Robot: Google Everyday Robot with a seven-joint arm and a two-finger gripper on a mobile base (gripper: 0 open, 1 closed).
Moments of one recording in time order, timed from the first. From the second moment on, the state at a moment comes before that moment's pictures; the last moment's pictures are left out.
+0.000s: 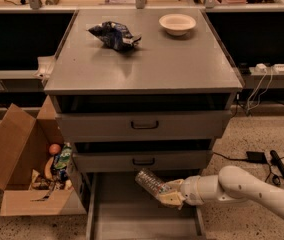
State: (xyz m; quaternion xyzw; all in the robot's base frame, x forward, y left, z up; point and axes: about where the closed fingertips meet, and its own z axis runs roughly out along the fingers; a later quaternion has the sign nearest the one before) arm 0.477 -0.105 0.450 -0.35 0.82 0.35 0.28
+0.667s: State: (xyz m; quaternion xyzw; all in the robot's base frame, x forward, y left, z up) arm 0.484 -0.140 0.335 -0.38 0.81 0.37 0.24
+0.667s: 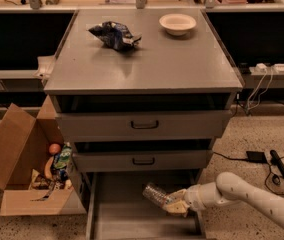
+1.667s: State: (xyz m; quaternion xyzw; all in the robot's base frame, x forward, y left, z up) arm 0.495 -0.185 0.222 -0.34 0.86 0.34 0.18
